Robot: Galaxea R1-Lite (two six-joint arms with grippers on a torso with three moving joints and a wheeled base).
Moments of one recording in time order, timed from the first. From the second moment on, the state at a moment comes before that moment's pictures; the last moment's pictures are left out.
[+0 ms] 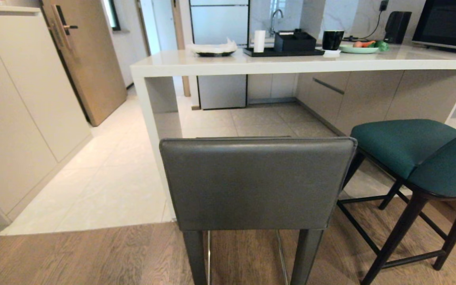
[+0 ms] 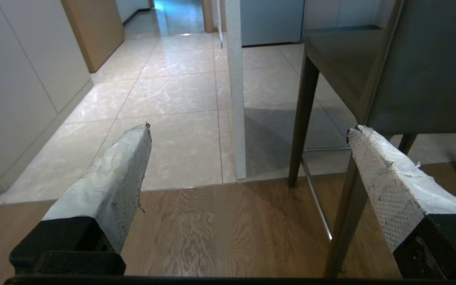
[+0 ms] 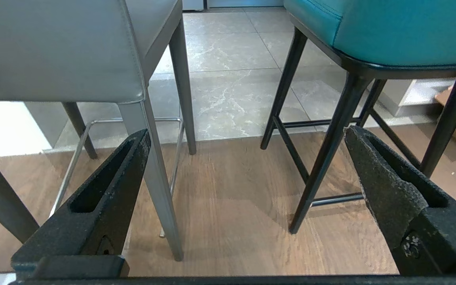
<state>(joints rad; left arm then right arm) 0.00 0.00 0.00 -0.11 -0.01 0.06 -0.01 0.00 0.00 0.01 0.01 -0.04</state>
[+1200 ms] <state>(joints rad) 0.00 0.00 -0.01 0.03 0.00 0.00 -0.01 0.00 0.00 0.01 0.00 0.00</state>
